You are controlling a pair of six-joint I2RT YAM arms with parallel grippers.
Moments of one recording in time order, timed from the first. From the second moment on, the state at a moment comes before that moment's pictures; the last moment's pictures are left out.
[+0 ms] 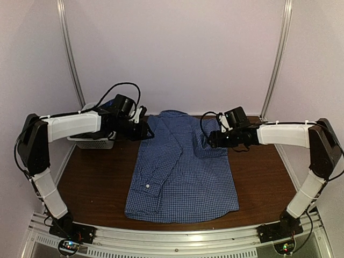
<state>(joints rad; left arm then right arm) -0.55 1.77 1.35 -0.37 0.29 -0.42 0.52 1.67 1.09 -0.18 -0.03 0.36</state>
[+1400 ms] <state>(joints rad) -0.69 1.87 1.40 -0.26 0.36 -0.47 0.58 1.52 1.15 -0.24 0.02 0.19</state>
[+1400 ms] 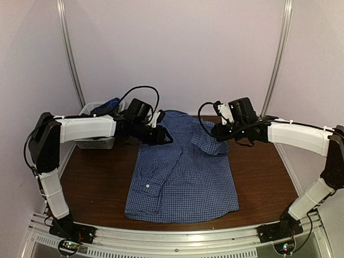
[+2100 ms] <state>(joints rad) -0.77 2.13 1.59 -0.23 0.38 -0.39 0.50 1.45 0.91 -0.26 0.02 0.32</state>
